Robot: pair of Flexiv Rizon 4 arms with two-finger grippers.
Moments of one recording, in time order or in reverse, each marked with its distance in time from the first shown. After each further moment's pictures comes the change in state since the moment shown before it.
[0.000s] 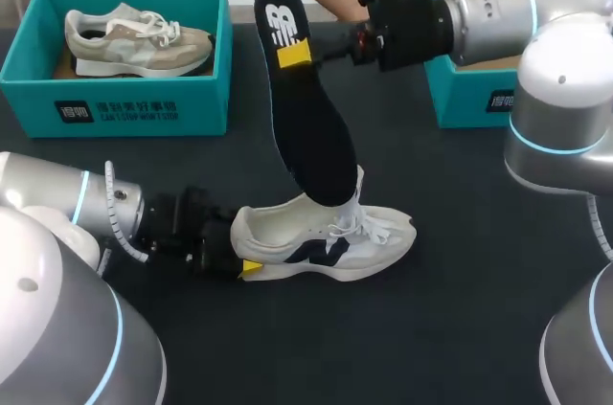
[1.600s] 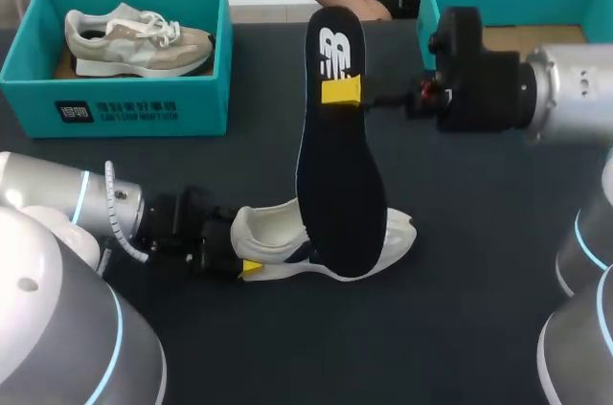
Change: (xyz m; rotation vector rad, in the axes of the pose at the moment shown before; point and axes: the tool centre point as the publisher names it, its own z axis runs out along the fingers) left arm 0.000 0.000 0.000 0.000 0.000 0.000; right arm 0.106 -0.068 -0.028 -0.199 0.011 0.066
